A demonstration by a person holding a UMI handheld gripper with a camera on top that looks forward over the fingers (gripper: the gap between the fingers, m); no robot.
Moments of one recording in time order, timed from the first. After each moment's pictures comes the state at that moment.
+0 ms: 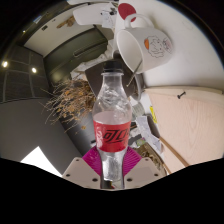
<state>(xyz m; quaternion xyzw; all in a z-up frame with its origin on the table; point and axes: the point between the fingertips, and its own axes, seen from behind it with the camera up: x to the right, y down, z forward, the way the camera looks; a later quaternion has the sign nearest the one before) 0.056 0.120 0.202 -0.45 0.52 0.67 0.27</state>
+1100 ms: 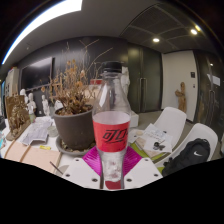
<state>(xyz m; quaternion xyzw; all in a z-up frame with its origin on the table) 0.368 0.148 0.155 -0.81 0.04 -0.01 0.59</state>
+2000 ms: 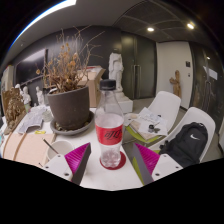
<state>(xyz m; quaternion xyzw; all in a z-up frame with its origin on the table) 0.381 0.103 0.080 -0.84 0.07 -0.02 0.53</state>
